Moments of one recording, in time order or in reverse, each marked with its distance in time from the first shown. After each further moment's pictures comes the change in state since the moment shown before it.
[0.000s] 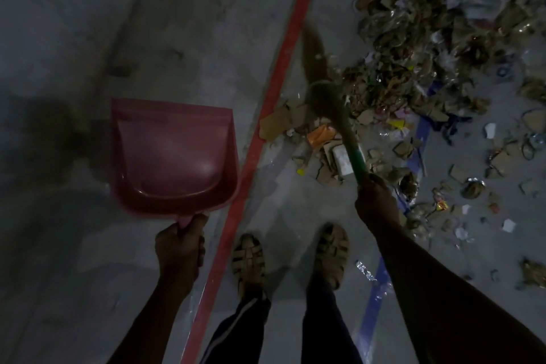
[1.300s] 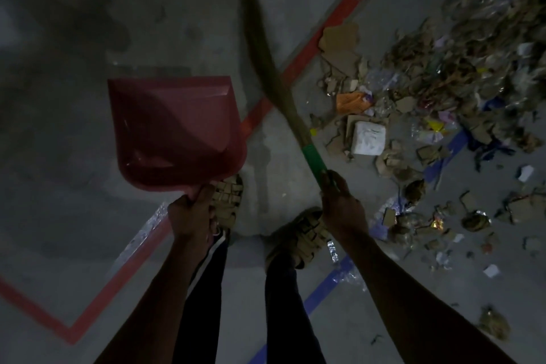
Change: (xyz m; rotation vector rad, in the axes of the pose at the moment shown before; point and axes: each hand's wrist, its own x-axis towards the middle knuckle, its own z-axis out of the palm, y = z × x) left_hand -0.071 -0.123 0.052 -0.417 0.225 -0.246; right_hand -0.048 0.057 0.064 -0.278 -0.259 -0.741
